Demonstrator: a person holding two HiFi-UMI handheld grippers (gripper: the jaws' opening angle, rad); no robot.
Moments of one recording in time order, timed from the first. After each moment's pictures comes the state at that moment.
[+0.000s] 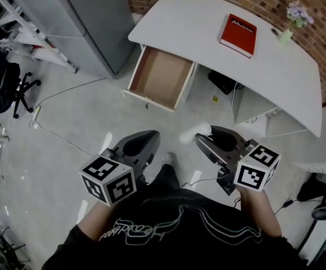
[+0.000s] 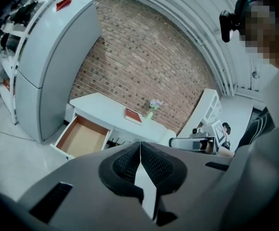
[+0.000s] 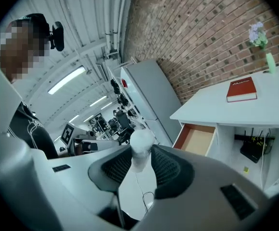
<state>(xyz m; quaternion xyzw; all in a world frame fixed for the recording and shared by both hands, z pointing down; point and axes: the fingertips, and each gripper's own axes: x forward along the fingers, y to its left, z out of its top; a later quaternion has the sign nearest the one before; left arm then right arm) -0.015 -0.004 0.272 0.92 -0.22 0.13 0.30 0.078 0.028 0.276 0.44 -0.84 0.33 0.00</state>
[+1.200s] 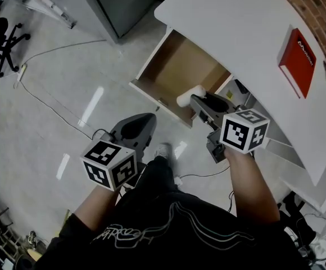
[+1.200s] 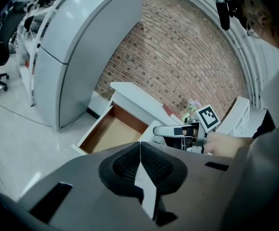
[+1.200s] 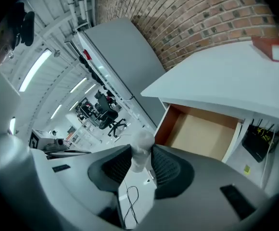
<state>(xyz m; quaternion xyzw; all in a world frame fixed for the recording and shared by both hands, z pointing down) -0.045 -0.264 0.471 0.85 -0.31 0.16 0.39 0.070 -0.301 0.498 0.43 -0.78 0.43 0.12</state>
